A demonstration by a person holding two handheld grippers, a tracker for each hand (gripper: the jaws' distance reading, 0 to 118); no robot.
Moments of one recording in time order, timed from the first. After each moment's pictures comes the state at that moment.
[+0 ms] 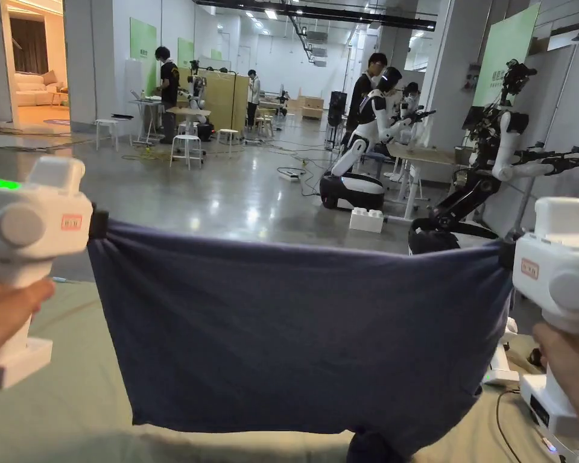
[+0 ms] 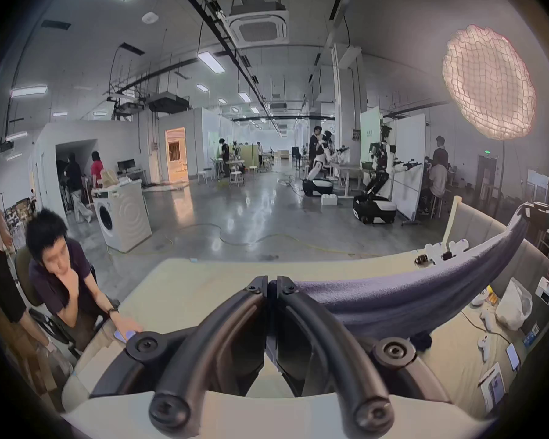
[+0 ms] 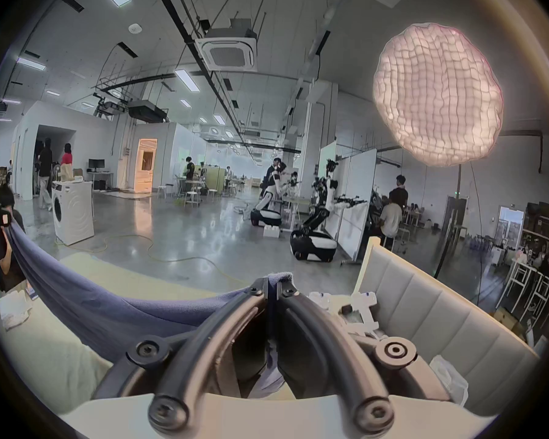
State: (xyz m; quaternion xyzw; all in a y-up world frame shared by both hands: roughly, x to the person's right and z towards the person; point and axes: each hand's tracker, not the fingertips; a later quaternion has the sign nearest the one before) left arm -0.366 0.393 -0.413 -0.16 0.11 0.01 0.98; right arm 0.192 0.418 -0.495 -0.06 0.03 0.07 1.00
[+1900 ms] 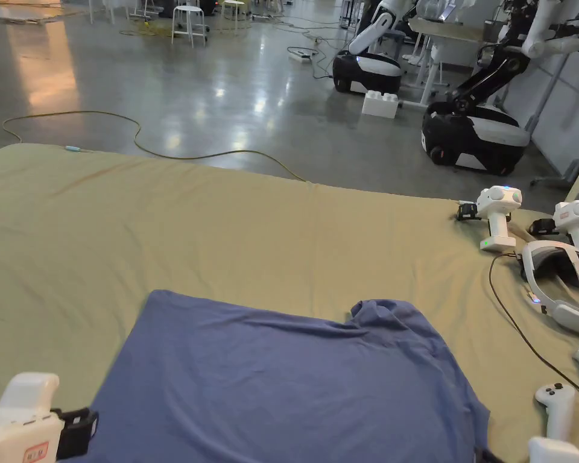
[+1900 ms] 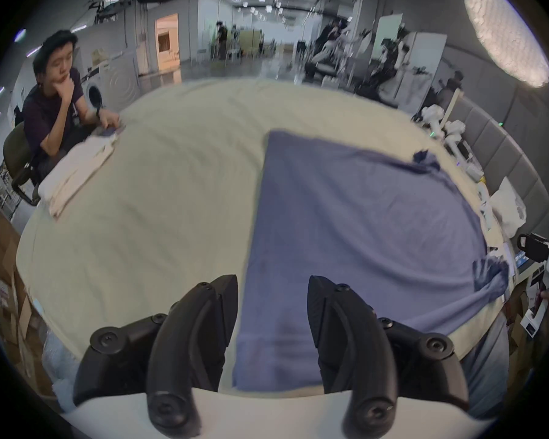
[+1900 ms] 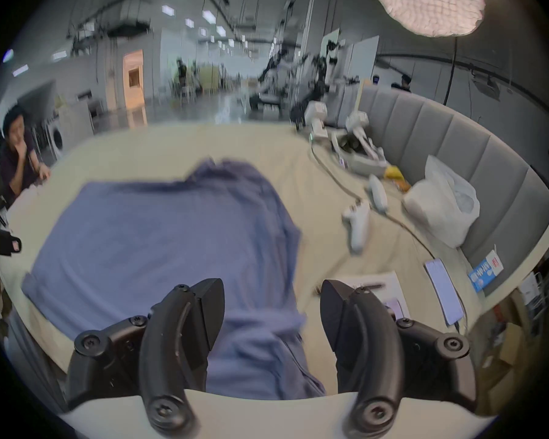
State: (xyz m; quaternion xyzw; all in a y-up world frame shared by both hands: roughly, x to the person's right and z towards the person) left arm -0.311 0.099 -0.180 -0.40 0.07 0.08 0.91; right arm 0.235 0.124 -0.231 -0.30 0.02 0.04 0.95
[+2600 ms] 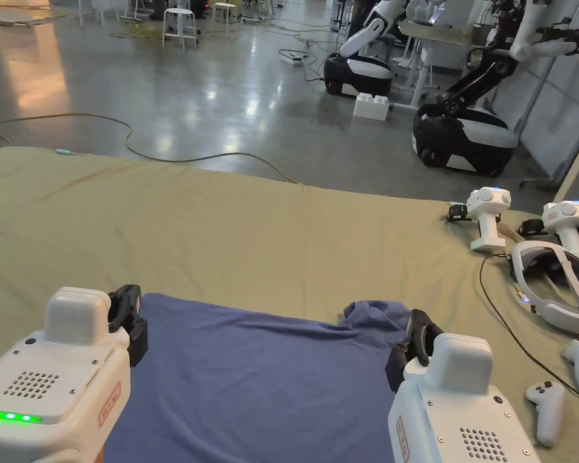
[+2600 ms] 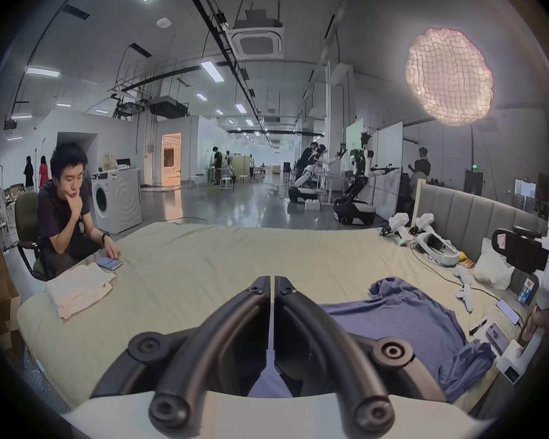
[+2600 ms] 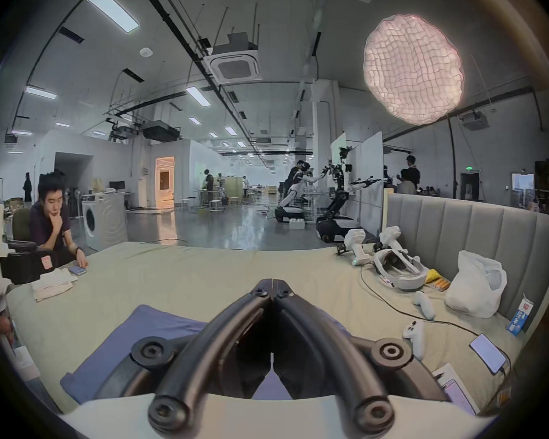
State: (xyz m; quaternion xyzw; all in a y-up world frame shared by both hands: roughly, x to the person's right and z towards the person) left arm -0.228 0.196 -0.182 -0.10 0.08 0.03 0.99; right arm 0.100 0.197 -0.229 -0.04 0.07 0.00 1.00
